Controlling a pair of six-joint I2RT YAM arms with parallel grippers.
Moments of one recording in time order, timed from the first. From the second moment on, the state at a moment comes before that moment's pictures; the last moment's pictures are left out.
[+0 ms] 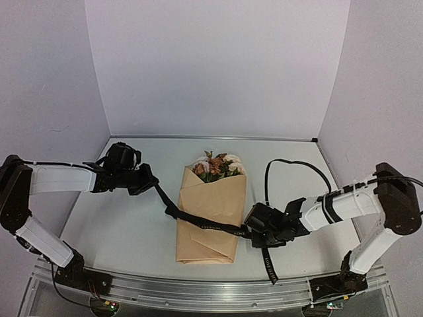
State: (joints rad) left arm -0.52 1.46 0.79 -0.02 0.16 -0.86; right arm 1.08 1.62 0.77 -0.43 0.33 1.00
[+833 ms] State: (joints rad) left arm -0.36 1.30 0.70 -0.21 0.07 -0.84; right arm 0.68 1.58 0.92 -0.73 0.37 1.06
